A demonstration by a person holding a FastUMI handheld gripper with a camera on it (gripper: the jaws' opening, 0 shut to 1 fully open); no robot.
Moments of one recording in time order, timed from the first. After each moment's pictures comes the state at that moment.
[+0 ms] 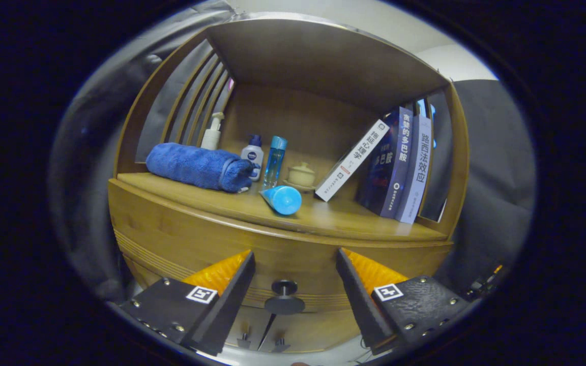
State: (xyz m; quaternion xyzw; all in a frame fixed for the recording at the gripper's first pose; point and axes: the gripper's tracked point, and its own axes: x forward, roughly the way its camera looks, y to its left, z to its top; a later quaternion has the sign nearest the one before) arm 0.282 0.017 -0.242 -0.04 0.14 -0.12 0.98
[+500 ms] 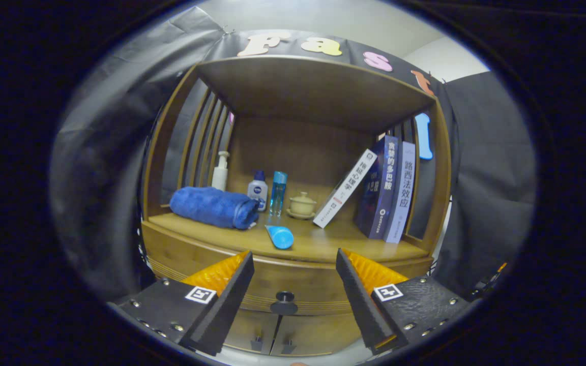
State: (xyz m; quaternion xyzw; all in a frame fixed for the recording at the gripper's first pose) arm 0.235 0.020 -0.147 -0.01 0.08 -0.09 0.99
